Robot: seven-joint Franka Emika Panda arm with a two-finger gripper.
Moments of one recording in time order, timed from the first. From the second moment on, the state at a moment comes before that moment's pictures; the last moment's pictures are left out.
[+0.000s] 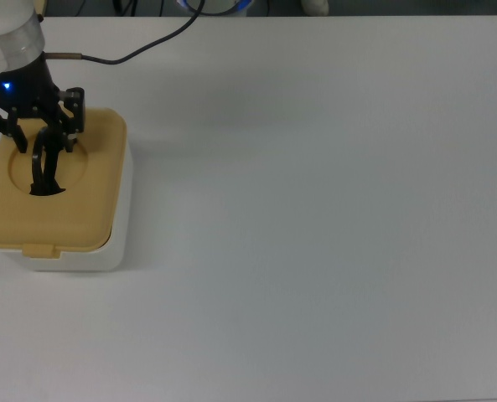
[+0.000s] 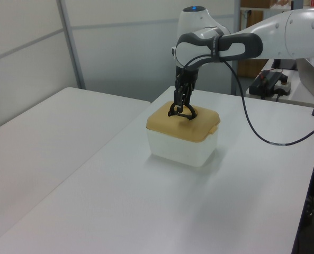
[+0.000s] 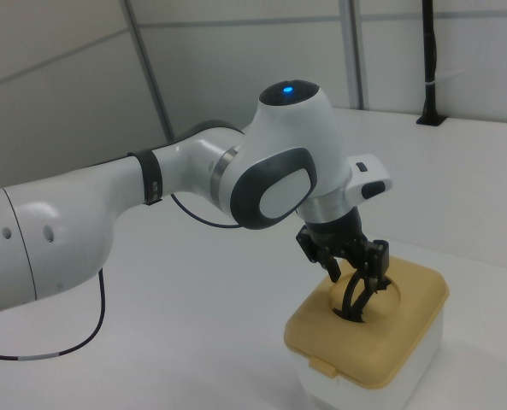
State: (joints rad) arm -0.30 0.31 0.05 -1.51 -0.01 1.99 -0.36
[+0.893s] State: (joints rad) arm -0.33 0.32 0.04 -1.51 0.01 1.99 -0.30
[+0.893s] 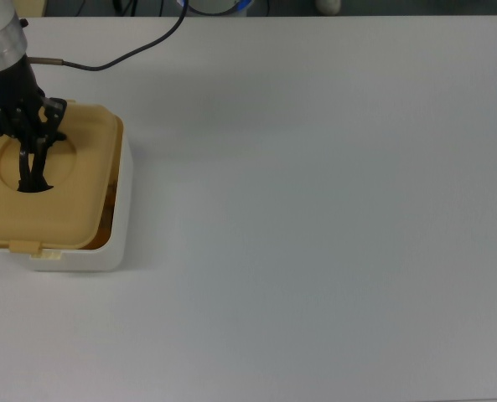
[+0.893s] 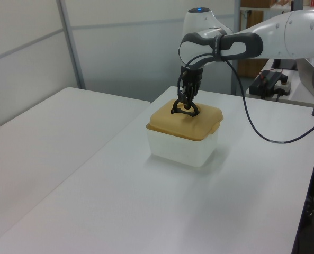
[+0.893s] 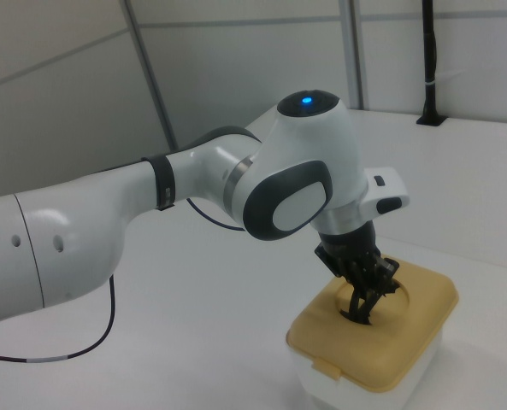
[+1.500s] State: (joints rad) arm -0.12 0.26 0.07 -1.46 0.02 1.91 -0.18
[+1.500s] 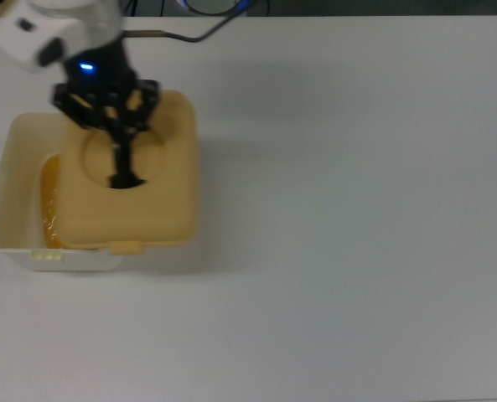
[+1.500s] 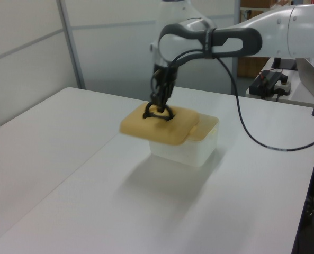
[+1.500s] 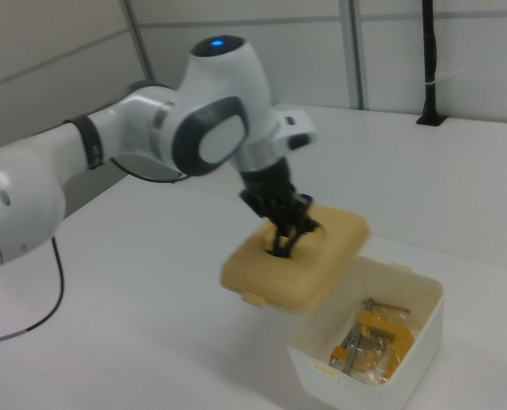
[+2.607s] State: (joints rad) arm 0.19 0.32 0.07 -1.79 -0.14 2.30 0.11
